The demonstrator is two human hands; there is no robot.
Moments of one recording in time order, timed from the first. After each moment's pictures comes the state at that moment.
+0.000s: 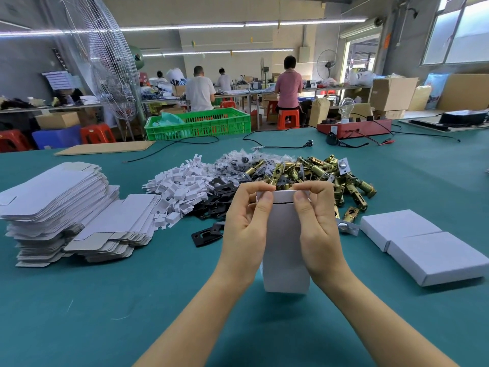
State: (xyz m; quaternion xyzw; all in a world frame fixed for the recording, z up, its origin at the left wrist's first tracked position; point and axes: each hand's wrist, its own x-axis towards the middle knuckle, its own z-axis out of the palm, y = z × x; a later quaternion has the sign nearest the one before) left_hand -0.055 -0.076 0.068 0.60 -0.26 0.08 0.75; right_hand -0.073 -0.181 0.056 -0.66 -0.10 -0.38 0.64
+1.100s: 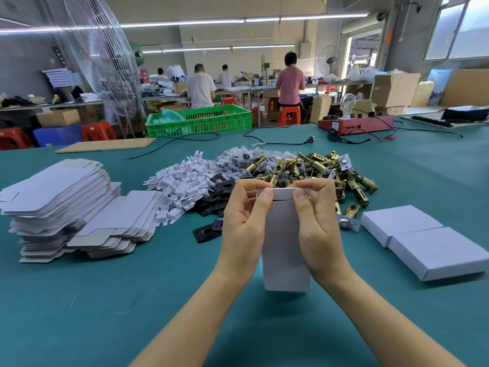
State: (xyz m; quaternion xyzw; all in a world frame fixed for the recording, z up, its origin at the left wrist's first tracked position) left_hand -0.053 -0.074 0.067 0.58 -0.26 0.10 0.76; right_hand -0.078 -0.177 0.058 -0.68 -0.09 -0.40 0.60
